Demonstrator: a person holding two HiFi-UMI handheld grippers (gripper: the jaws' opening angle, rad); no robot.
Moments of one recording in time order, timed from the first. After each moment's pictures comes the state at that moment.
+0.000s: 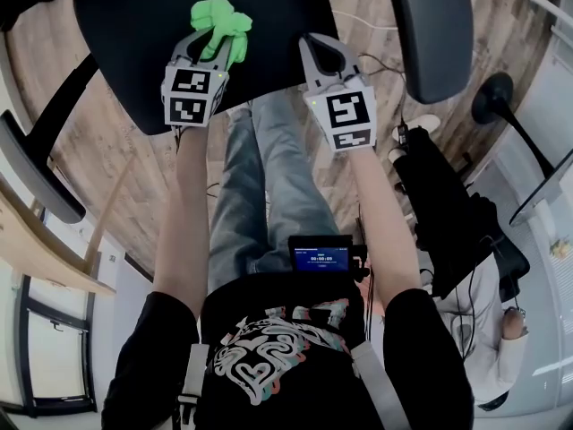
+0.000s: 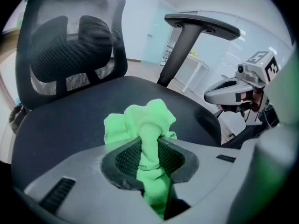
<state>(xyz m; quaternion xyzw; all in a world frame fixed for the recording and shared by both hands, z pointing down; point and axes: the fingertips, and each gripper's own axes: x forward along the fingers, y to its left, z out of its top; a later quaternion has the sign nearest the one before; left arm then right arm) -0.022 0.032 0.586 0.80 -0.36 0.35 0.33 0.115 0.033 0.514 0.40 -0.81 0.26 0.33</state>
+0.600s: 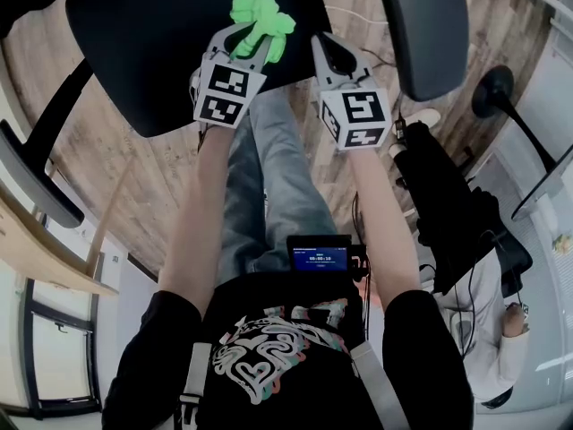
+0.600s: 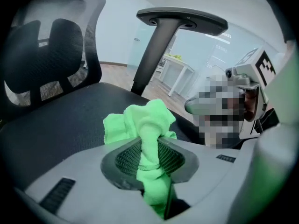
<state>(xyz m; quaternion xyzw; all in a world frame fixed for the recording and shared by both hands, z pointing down) 0.066 0.037 0.570 0.84 -0.29 0.32 0.32 0.150 0.035 0.518 0.46 -0.77 0.32 0.29</state>
